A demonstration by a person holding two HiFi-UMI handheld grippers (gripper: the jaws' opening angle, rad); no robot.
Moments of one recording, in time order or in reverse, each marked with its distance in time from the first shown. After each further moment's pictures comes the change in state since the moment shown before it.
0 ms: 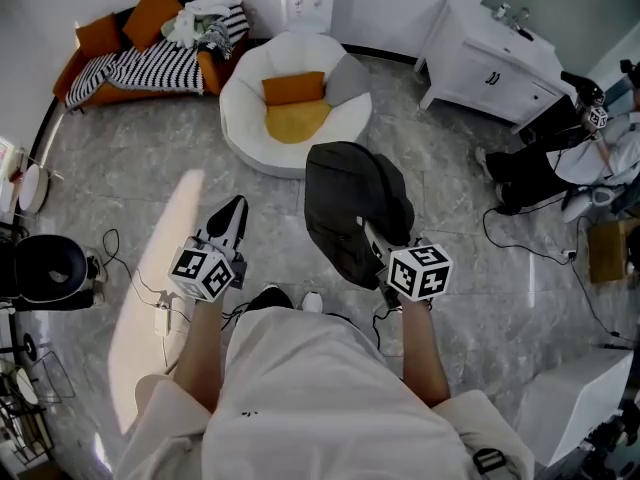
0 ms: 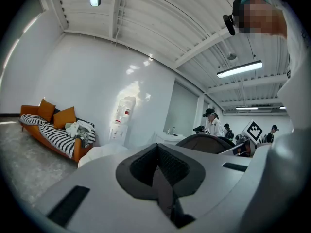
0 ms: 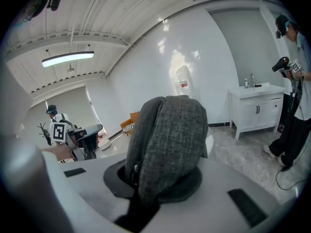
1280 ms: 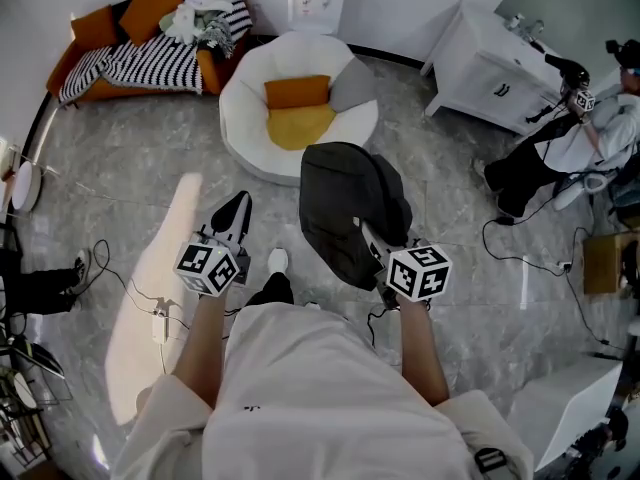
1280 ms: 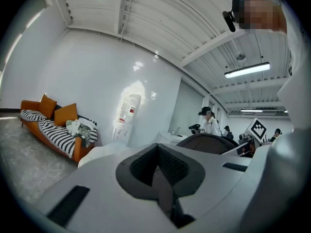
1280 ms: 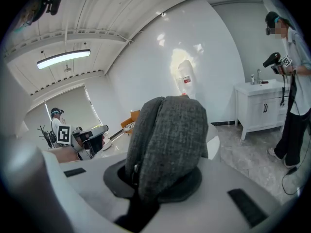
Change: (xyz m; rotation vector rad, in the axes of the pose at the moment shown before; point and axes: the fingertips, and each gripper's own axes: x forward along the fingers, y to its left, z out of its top) left arm 0.069 0.077 0.010 -0.038 0.004 0.018; right arm 0.087 -0.008 0.045 0.010 0.034 0.026
